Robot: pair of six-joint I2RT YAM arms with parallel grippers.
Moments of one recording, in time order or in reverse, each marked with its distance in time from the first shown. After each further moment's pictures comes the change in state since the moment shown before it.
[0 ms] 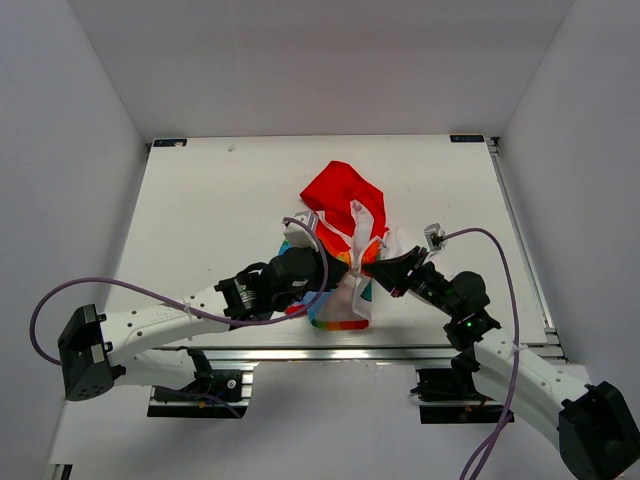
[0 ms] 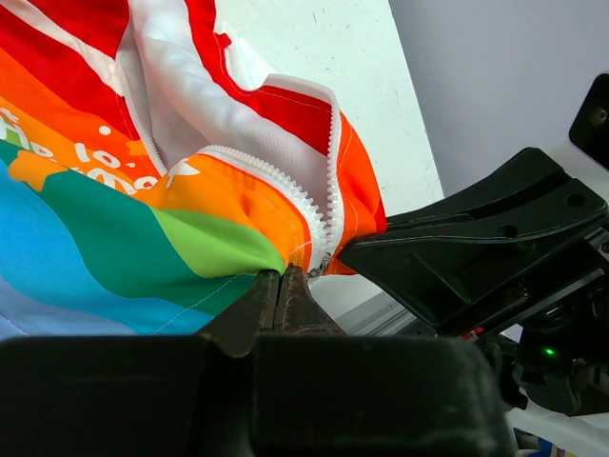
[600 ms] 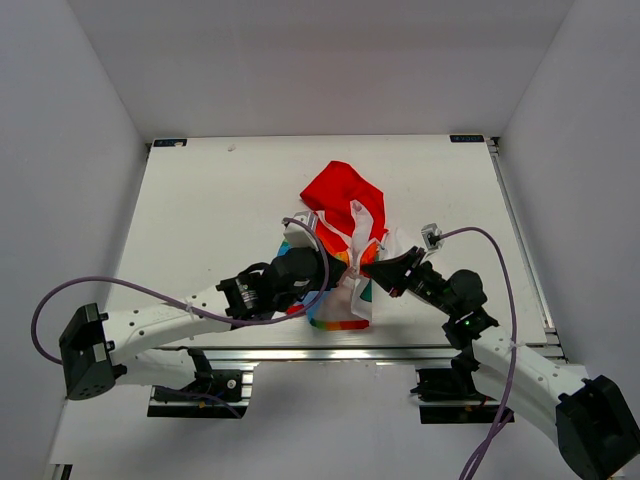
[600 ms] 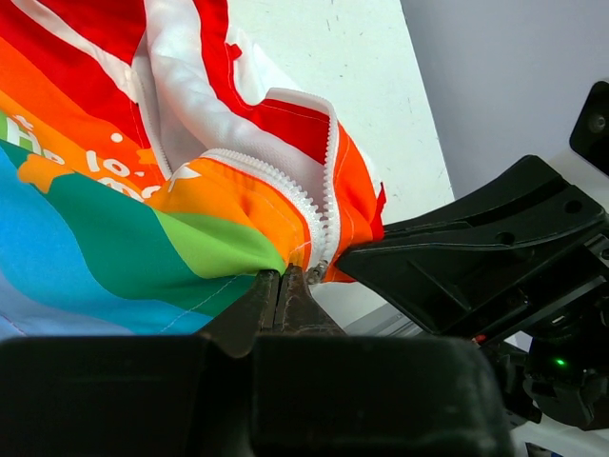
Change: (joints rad) left arm 0.000 0.011 0.000 -0.002 -0.030 0.003; right arm 0.000 0.037 0.000 0.006 -0.005 0.002
